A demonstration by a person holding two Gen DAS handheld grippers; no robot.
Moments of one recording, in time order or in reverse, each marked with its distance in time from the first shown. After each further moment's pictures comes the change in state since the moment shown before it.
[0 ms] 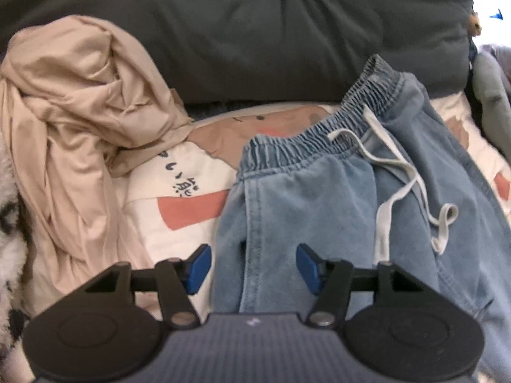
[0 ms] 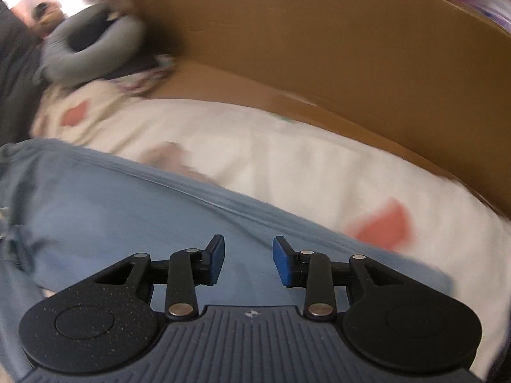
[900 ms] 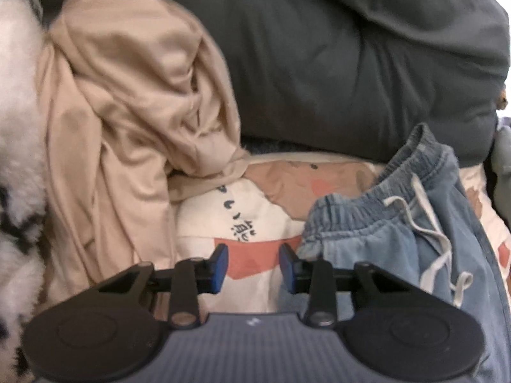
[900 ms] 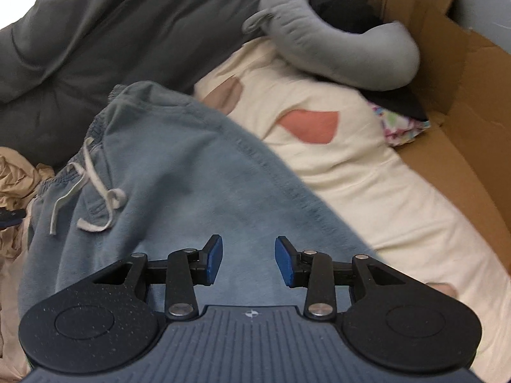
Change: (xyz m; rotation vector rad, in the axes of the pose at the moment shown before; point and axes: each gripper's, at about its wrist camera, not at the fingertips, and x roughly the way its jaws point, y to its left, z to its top) left arm 0.020 0.069 0.016 -0.194 -0.095 -0.056; right arm 0.081 0.269 0.059 -0.464 0.021 0.304
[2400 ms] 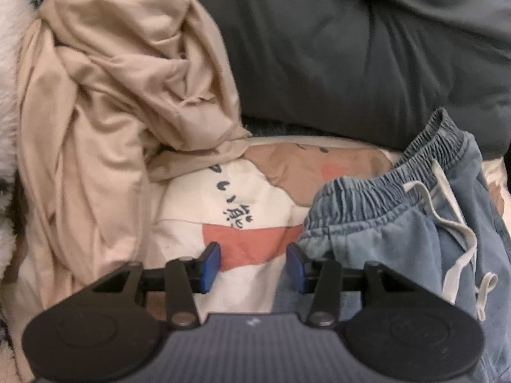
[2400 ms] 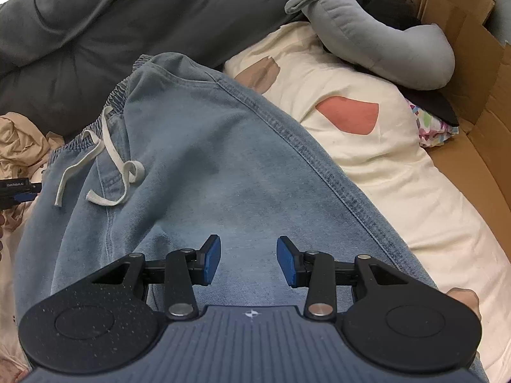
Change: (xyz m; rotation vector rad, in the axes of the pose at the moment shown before) left arm 0.018 -0.017 -0.014 0.010 -0.012 0.080; right arm 0.019 0.025 -0.008 -0.089 0.037 0.018
